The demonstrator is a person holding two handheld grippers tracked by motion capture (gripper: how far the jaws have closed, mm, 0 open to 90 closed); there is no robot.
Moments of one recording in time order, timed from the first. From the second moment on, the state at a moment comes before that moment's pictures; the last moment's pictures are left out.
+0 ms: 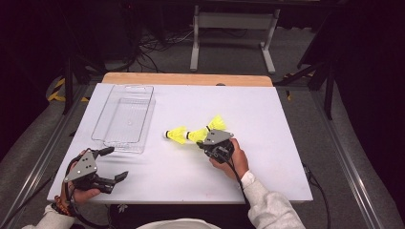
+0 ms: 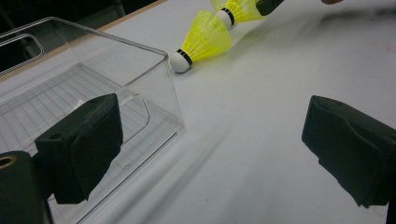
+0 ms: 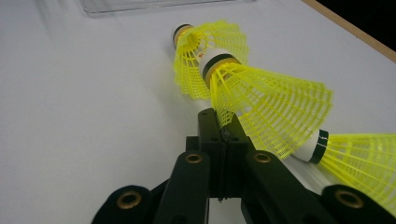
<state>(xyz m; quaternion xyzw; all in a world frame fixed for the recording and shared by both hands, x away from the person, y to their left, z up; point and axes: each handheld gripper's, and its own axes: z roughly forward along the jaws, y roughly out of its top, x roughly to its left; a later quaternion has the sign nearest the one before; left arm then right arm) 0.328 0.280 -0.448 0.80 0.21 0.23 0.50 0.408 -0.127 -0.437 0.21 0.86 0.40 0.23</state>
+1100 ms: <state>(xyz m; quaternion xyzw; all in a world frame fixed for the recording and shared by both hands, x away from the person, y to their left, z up) 0.328 0.280 -0.448 0.81 0.21 0.23 0.50 0.433 -0.091 -0.453 0.20 0.88 0.39 0.20</state>
